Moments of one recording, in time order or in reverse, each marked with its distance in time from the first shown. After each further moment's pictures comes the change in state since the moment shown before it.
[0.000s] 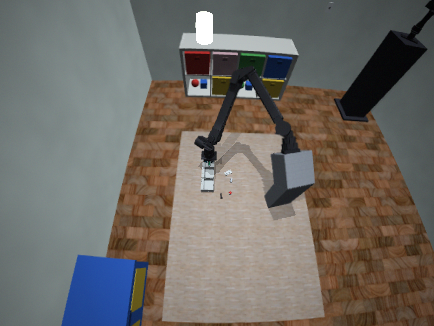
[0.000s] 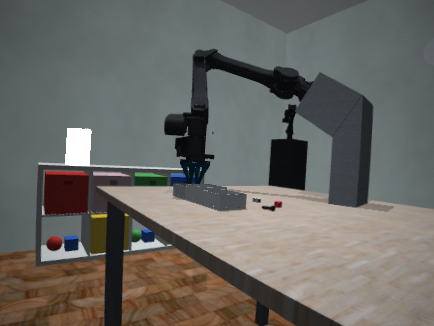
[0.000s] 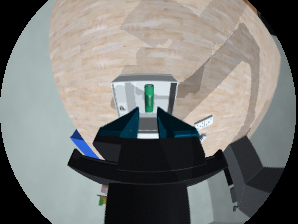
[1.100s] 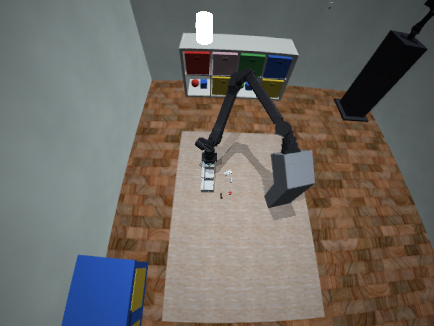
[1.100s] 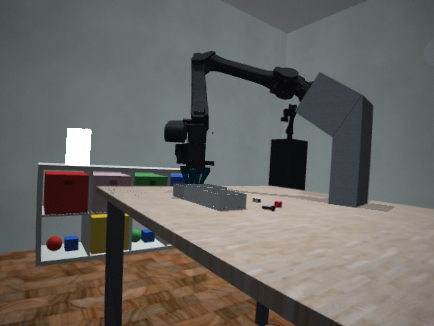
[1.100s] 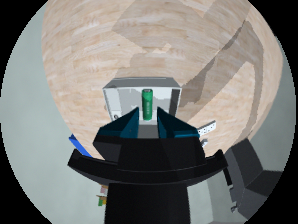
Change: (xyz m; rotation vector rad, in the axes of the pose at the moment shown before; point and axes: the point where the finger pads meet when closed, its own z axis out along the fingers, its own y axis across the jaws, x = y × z) arm 0.000 -0.003 0.020 0.006 0.005 -0.005
